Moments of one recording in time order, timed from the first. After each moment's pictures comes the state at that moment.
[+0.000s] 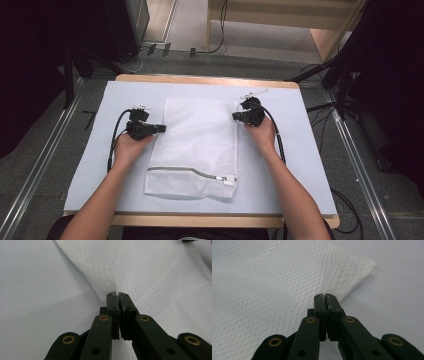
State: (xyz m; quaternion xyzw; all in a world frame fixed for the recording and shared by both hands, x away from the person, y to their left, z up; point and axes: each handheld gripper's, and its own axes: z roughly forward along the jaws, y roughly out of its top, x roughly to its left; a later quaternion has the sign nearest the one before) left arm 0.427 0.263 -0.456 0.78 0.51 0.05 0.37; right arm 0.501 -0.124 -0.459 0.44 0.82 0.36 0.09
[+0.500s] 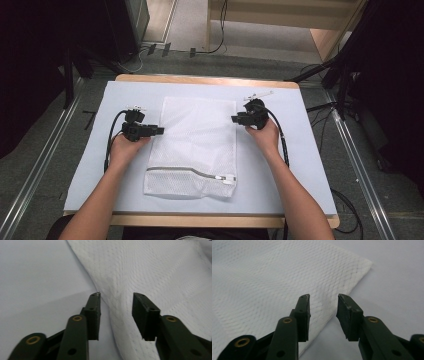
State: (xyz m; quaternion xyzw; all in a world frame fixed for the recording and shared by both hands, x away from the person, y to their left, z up) left arm 0.423 0.277 -0.453 0.77 0.52 0.04 0.37; right arm 0.482 -0.133 -0.446 0.43 0.81 0.38 0.09
